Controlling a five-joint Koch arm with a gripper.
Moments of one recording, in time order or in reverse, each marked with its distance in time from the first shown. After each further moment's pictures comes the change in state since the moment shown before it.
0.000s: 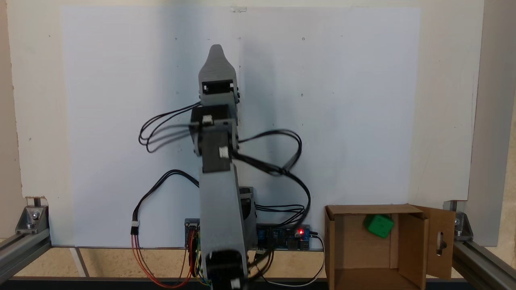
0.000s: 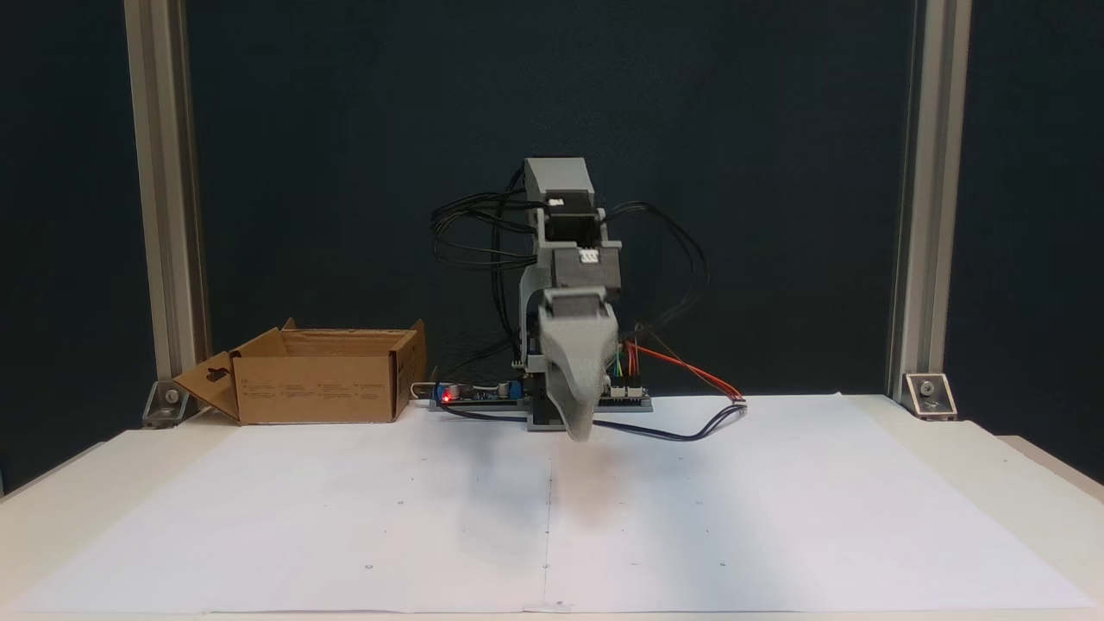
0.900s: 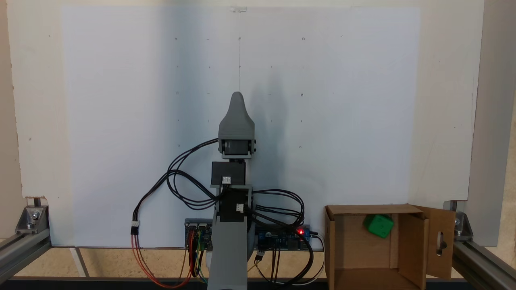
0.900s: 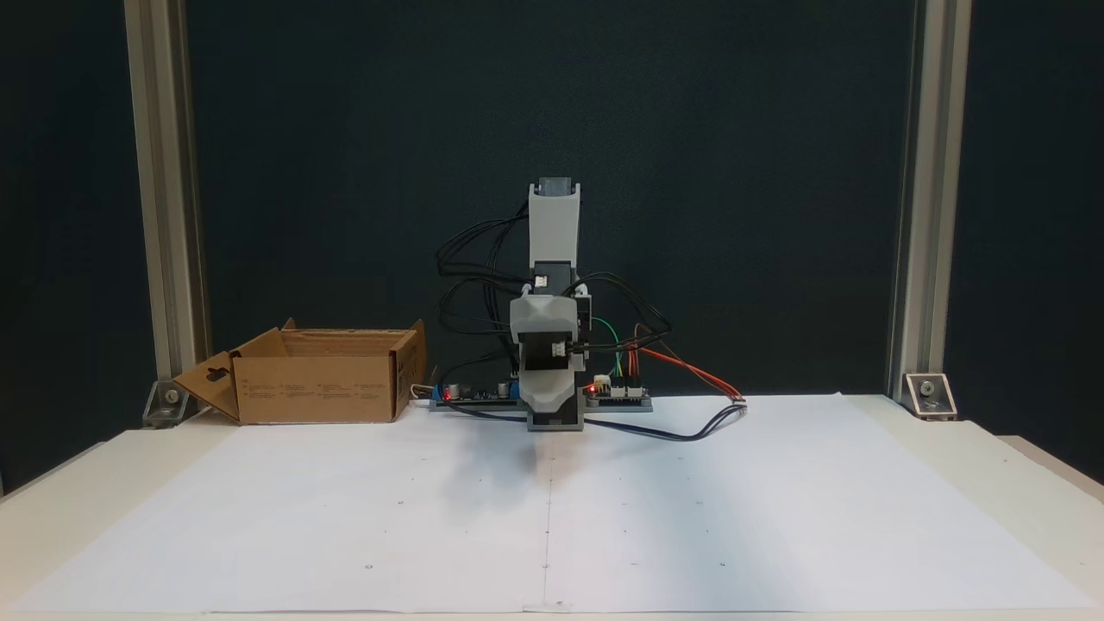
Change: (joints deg) arm 5.4 26.5 50.1 -66.1 0.0
